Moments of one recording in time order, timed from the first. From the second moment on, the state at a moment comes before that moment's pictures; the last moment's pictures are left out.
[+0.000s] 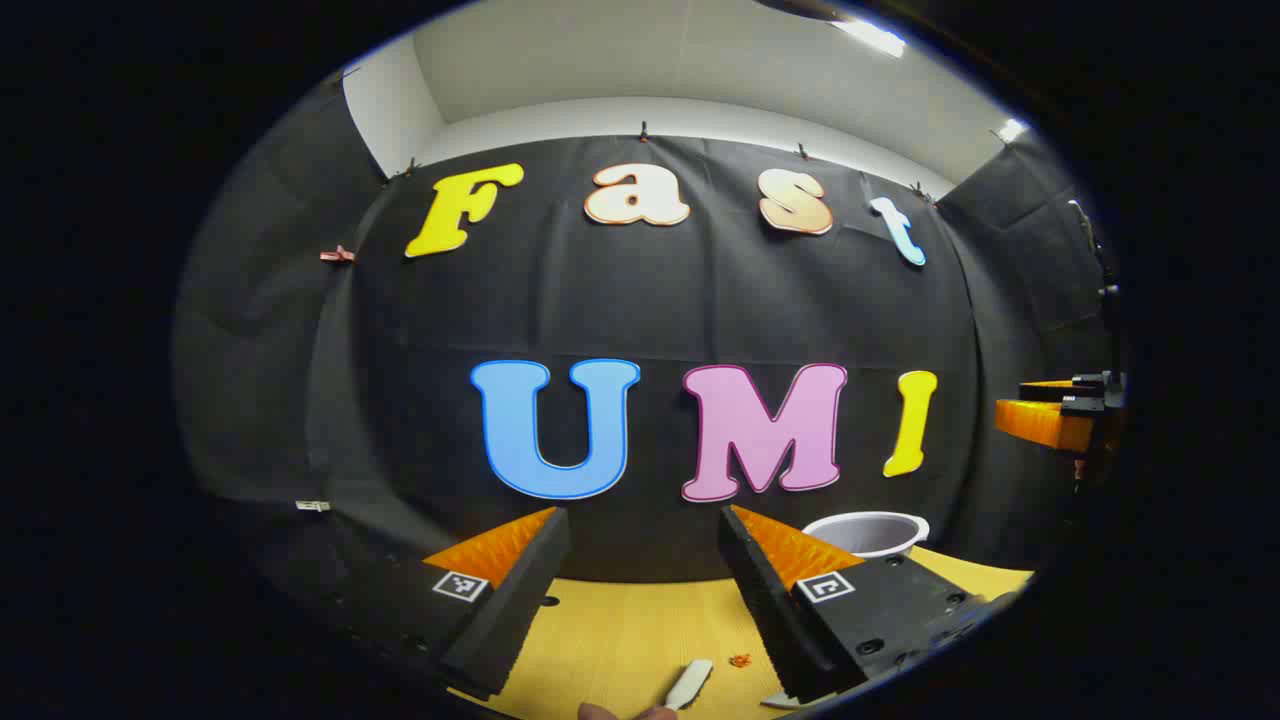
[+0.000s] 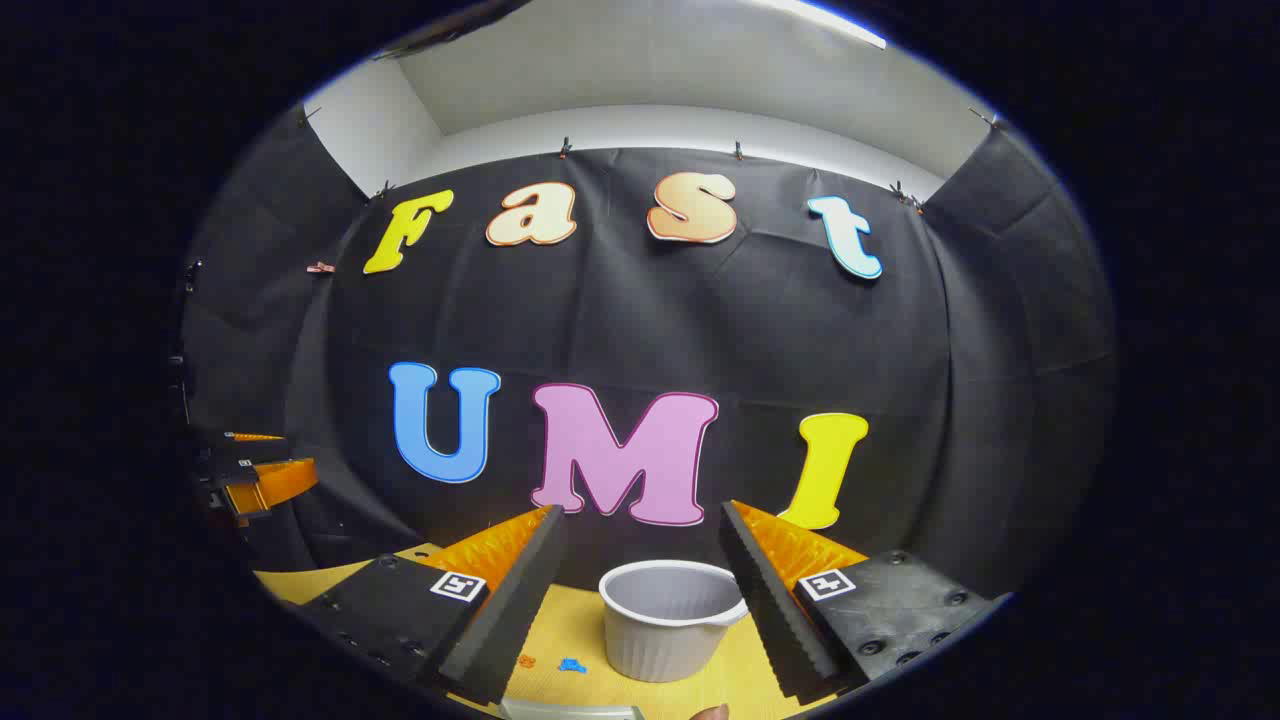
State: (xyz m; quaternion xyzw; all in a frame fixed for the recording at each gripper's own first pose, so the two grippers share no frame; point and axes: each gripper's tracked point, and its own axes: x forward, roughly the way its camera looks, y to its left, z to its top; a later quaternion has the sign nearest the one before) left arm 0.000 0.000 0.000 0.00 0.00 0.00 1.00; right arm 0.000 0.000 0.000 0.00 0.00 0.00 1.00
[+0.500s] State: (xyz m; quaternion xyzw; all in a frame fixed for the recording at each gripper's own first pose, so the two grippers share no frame) left arm 0.022 -0.016 -0.013 -0.01 0.02 -0.06 1.00; right arm 0.000 0.013 -0.010 0.00 0.03 0.00 1.00
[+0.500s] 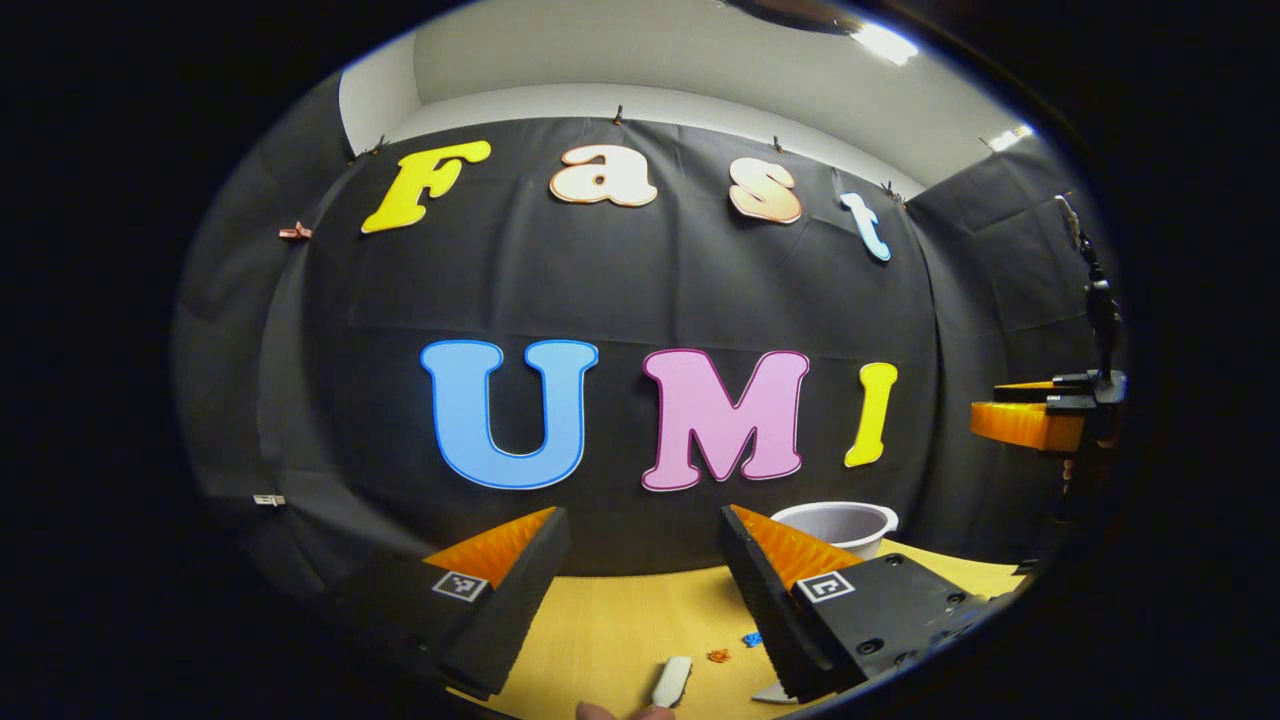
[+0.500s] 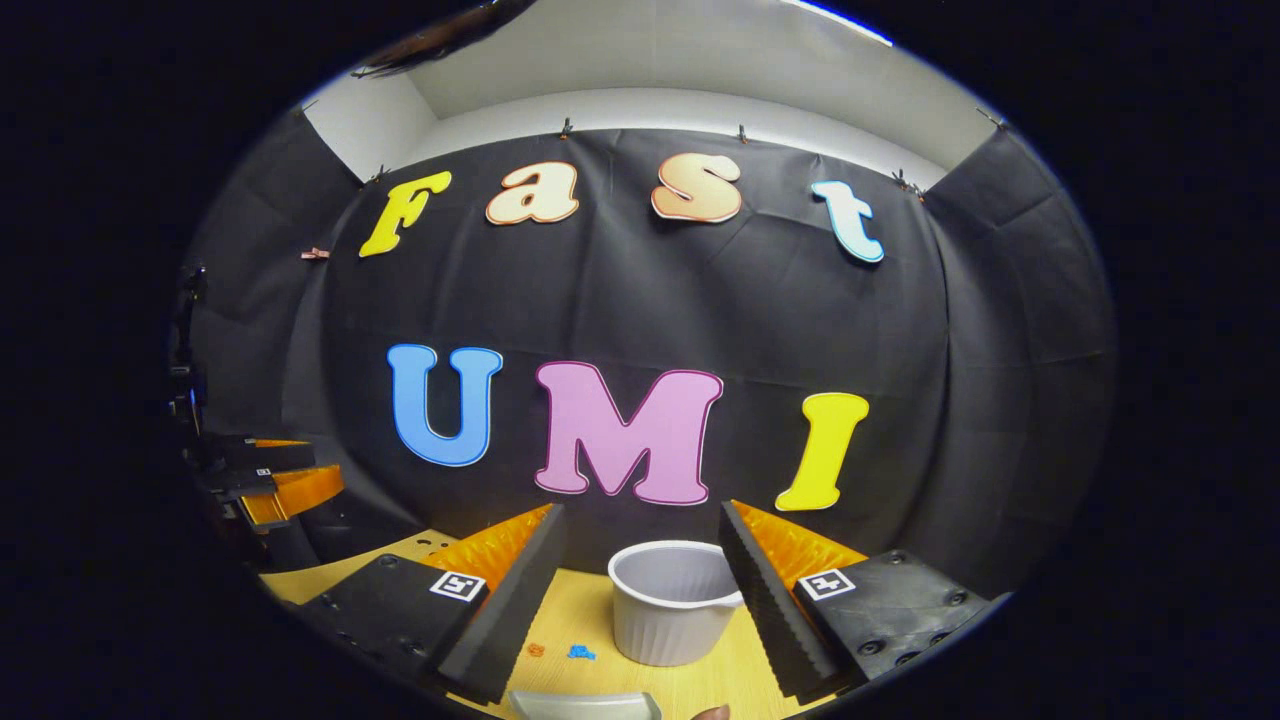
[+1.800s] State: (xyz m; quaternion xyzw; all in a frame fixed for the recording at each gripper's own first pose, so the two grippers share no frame) left arm 0.013 0.012 -0.105 0.00 0.13 -0.05 0.99; right arm -0.183 0.048 -0.406 -0.06 0.57 0.12 0.81
